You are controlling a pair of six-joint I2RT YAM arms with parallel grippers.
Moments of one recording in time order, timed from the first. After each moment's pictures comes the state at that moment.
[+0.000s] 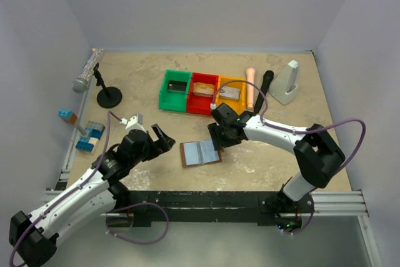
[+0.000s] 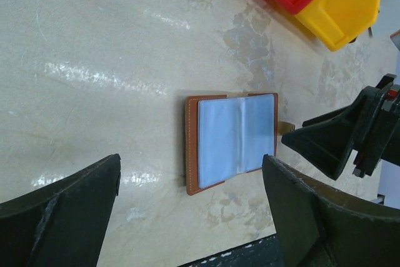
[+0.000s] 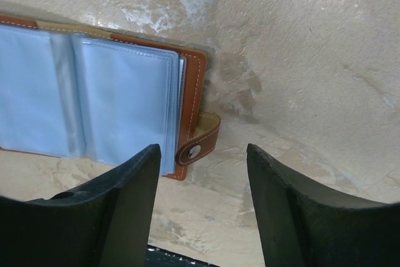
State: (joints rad) left arm -0.67 0.66 0.45 -0.42 -0.19 -1.00; right arm 0.79 1.57 0.98 -0.58 0.07 0.47
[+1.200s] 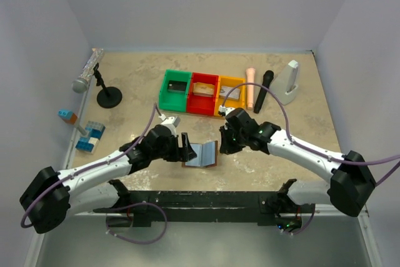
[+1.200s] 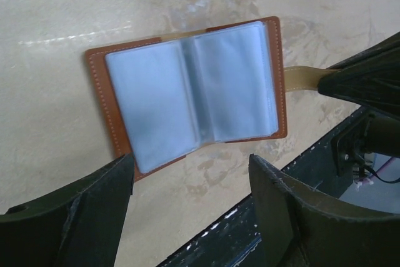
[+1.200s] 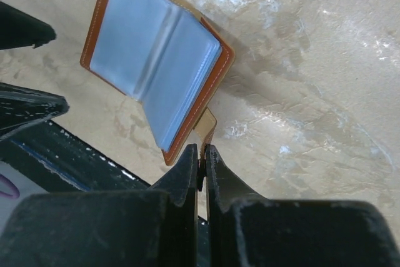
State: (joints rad) left arm -0.80 1.04 0.47 -0.14 0.07 -0.78; right arm 0.79 1.27 0.83 -0.53 -0.08 0.47
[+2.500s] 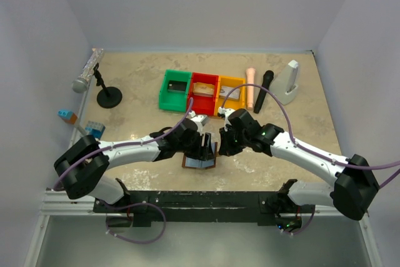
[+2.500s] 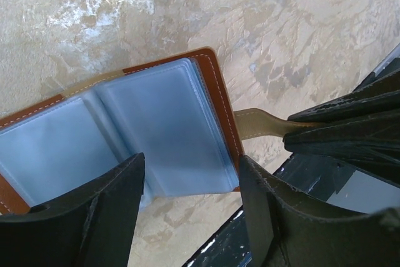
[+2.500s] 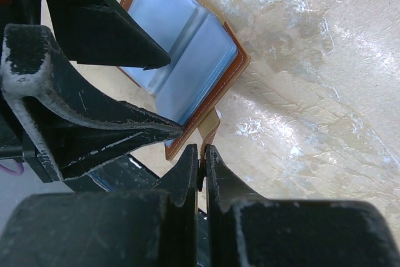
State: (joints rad) left arm -0.92 1.46 0.71 -0.01 0.17 -0.69; right arm 0.79 1.22 0.80 -0.50 -0.15 0.42
